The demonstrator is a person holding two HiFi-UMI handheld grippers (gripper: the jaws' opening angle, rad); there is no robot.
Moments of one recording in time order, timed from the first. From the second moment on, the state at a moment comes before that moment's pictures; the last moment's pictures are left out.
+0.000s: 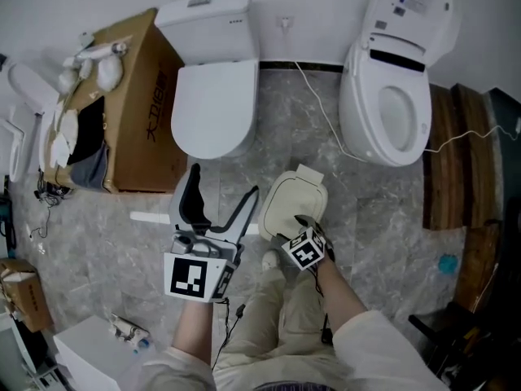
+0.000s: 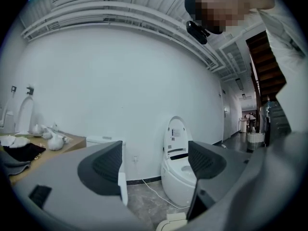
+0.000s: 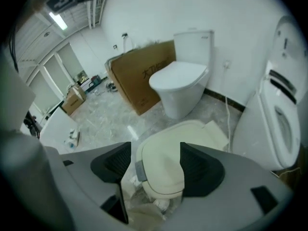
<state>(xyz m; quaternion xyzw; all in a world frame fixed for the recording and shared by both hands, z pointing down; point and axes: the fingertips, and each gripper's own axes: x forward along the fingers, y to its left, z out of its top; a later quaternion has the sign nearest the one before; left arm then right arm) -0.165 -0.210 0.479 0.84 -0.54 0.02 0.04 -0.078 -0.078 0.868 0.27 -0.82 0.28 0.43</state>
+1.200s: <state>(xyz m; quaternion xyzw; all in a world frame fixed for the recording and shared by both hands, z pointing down) -0.097 -0.114 0.255 0.81 -0.58 -0.06 -0.05 -0.016 -0.120 0.287 0.46 -0.88 -0.05 0.03</state>
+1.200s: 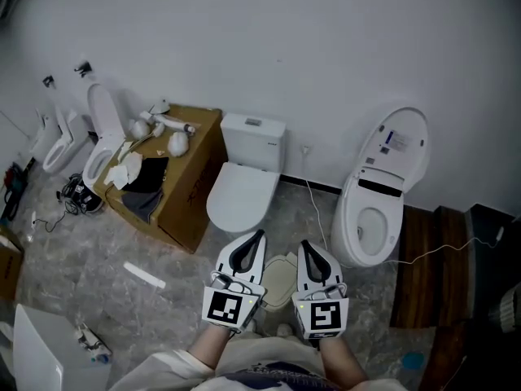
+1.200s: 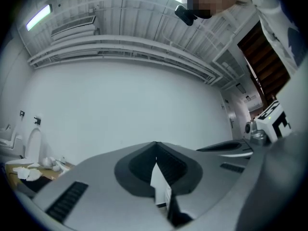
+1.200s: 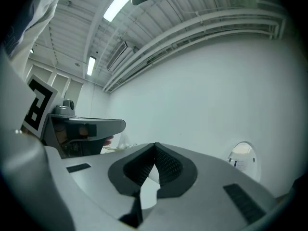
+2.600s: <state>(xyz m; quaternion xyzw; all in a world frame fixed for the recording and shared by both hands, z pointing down) -0.129 -0.118 0.247 0.79 -0.60 -0.06 -0.06 -0.012 -0.127 0.258 0.50 -0.86 -0.06 -0.03</state>
